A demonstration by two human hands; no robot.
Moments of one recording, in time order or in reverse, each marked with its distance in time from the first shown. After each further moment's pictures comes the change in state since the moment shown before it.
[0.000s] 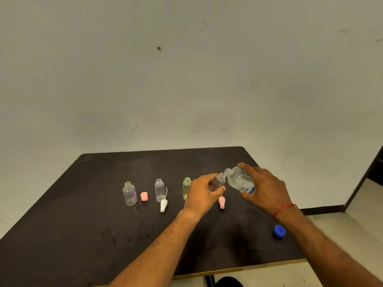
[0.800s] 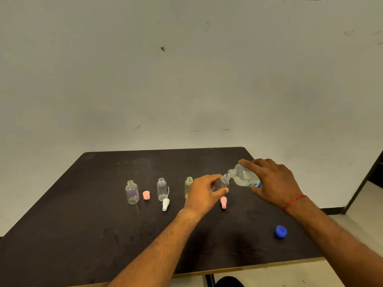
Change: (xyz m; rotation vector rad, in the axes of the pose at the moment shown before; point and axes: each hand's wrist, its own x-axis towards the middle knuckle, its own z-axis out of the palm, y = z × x) left_hand -0.008 0.013 -0.013 0.048 -0.042 -0.002; right_hand 0.008 0.006 -0.026 -0.157 0.002 -0.153
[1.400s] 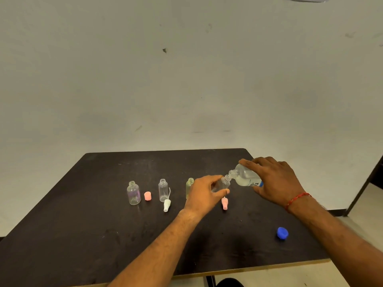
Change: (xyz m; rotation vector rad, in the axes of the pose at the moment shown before) left_hand -0.001 0.003 -0.006 -0.009 -0.004 0.006; right_hand 0.003 0.000 -0.010 -0.039 0.014 -0.028
